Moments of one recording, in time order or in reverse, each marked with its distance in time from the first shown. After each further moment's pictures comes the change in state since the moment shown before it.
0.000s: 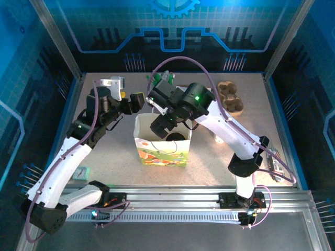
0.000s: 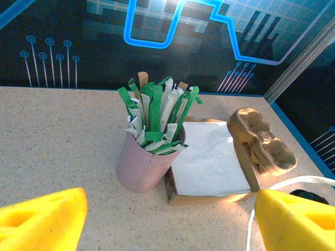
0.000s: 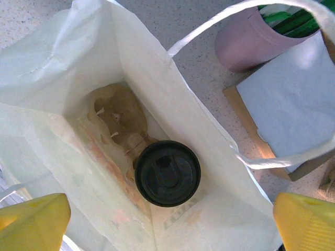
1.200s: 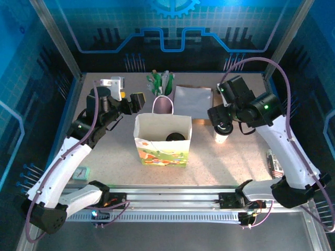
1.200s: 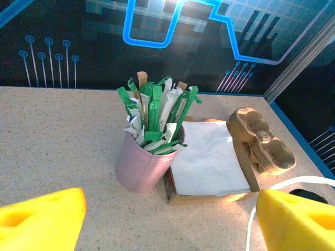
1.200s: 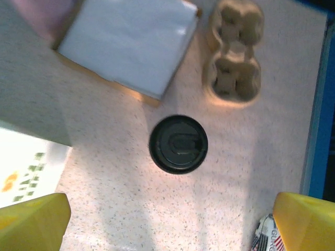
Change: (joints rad) left arm 0.000 0.000 0.000 0.000 0.005 0.001; right arm -0.514 -0.588 -0.723 0.210 0.086 0.045
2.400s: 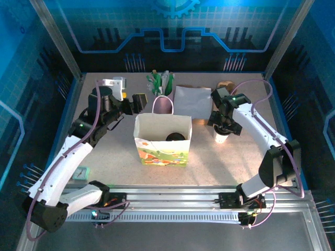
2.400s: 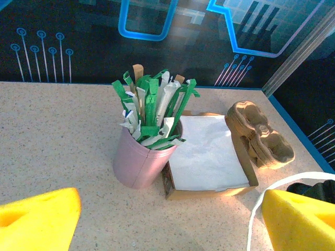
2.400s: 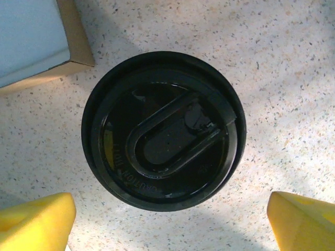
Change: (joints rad) left arm 0.000 0.017 0.000 -0.004 0.019 0.004; right arm -0.177 0.218 -0.380 0.232 -0.091 0.637
